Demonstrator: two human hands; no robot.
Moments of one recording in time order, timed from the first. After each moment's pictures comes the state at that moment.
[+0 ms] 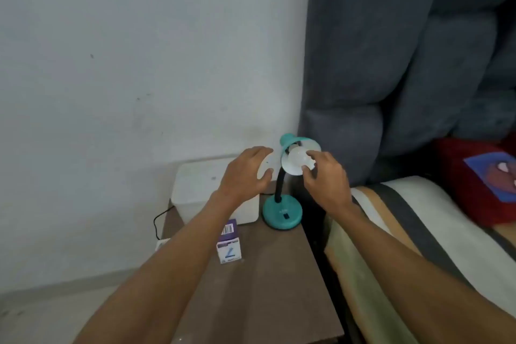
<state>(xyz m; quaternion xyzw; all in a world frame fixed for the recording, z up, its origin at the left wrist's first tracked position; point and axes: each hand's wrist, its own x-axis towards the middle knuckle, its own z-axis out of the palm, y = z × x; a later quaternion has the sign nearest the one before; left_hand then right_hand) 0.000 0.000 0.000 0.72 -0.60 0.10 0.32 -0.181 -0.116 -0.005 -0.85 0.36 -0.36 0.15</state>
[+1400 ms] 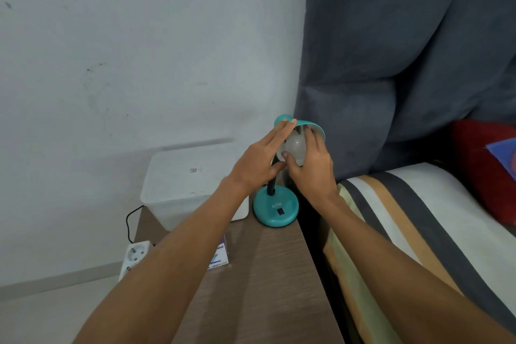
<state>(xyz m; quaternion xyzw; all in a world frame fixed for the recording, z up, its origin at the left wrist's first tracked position) 0.013 -0.091 -0.047 0.63 -0.69 0.02 0.34 -0.125 -0.161 -0.054 -0.82 0.35 -0.41 0.18</state>
